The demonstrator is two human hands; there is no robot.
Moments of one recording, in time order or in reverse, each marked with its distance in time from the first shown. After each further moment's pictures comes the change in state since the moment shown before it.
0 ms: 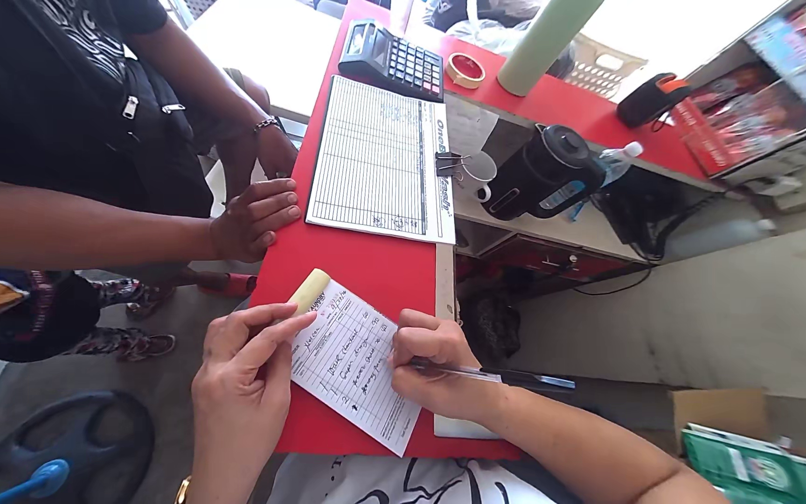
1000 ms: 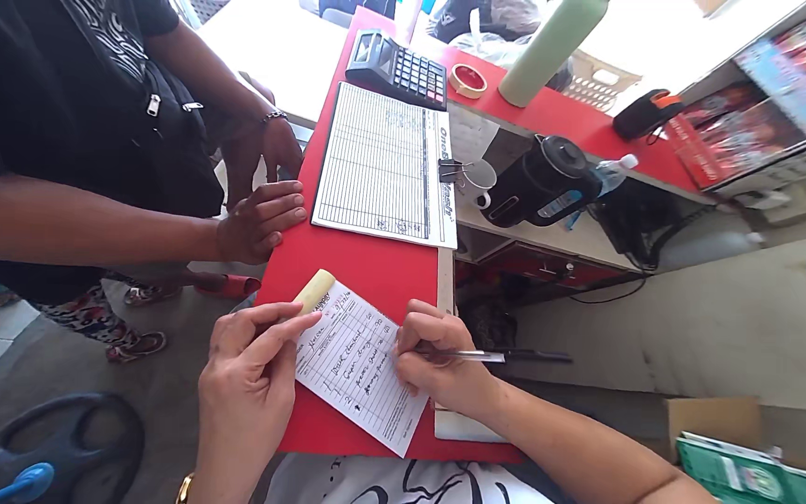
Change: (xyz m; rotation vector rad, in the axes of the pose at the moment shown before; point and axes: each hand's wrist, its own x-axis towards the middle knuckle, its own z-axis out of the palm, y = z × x) left_hand 0.000 -0.001 0.001 -0.003 0.007 0.009; right_hand 0.002 0.000 0.000 0.075 0.052 0.090
